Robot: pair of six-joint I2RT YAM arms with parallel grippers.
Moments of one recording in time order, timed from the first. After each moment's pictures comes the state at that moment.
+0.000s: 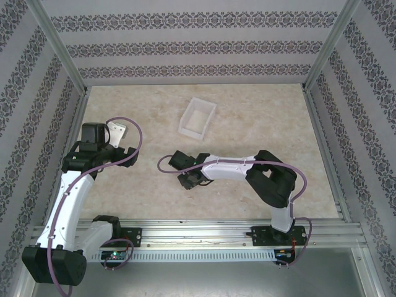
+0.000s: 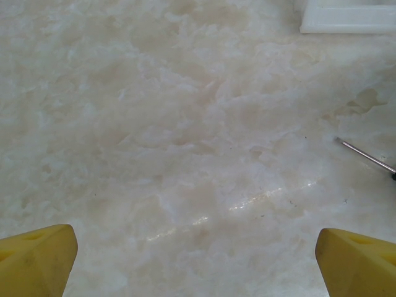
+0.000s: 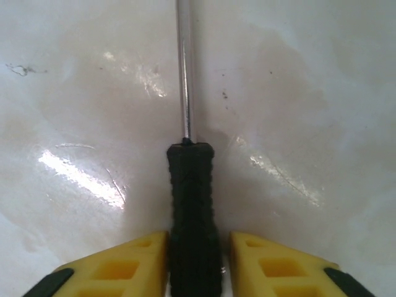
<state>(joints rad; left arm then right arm) -0.01 0.96 0.96 -0.85 0.12 0.26 1.01 1.91 1.21 -0.58 0.10 0.44</state>
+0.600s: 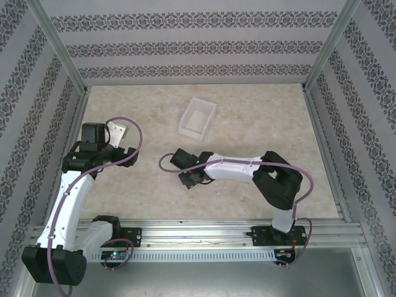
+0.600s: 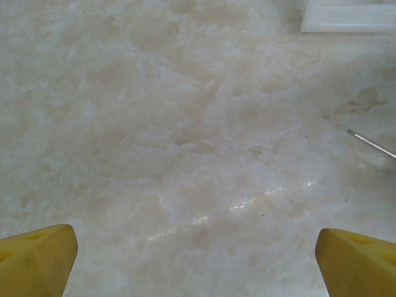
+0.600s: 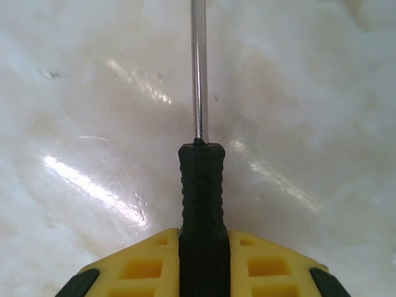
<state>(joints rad) -0.01 0.96 0.96 -0.86 0.12 0.26 1.00 1.84 1.20 -0.61 0.11 0.41</state>
